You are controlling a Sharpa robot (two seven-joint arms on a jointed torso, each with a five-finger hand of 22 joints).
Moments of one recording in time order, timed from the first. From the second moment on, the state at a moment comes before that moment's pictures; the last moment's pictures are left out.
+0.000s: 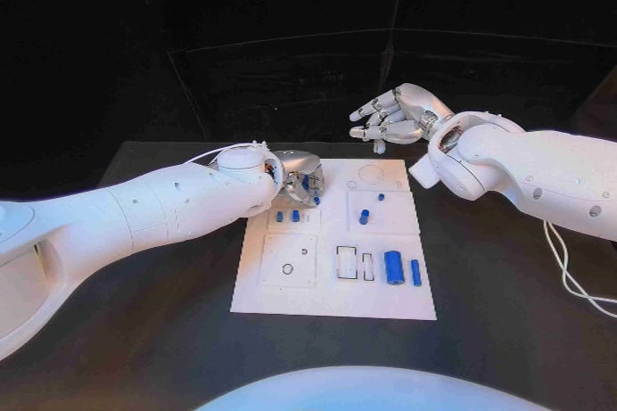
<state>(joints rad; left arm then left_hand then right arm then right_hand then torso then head) 1.26 -0.42 -0.14 1.07 -1.43 -0.07 0.00 1.42 -0.11 0.26 0.03 0.07 0.99 0.13 0.23 0.07 1.04 0.08 0.30 0.07 1.47 0.00 1.37 1.15 0.14 1.45 0.08 0.95 0.96 1.32 -0.75 -0.03 1.41 -0.79 -0.34 0.08 1.45 -0.03 0.00 0.16 0.26 0.92 0.16 0.09 0.07 1.13 0.07 0.51 0.52 1.38 -0.01 0.61 0.55 0.18 1.02 0.10 0.81 0.57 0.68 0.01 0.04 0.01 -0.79</state>
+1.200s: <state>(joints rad) 1.26 -0.42 -0.13 1.07 -1.44 -0.05 -0.02 1.40 -0.11 0.30 0.03 0.07 0.99 0.14 0.18 0.07 1.06 0.08 0.26 0.06 1.47 -0.01 1.37 1.14 0.14 1.45 0.08 0.97 0.99 1.32 -0.74 -0.03 1.41 -0.79 -0.34 0.09 1.45 -0.03 0.00 0.16 0.26 0.92 0.16 0.09 0.07 1.13 0.07 0.51 0.52 1.38 -0.01 0.60 0.55 0.18 1.02 0.10 0.81 0.57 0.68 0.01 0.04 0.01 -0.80</state>
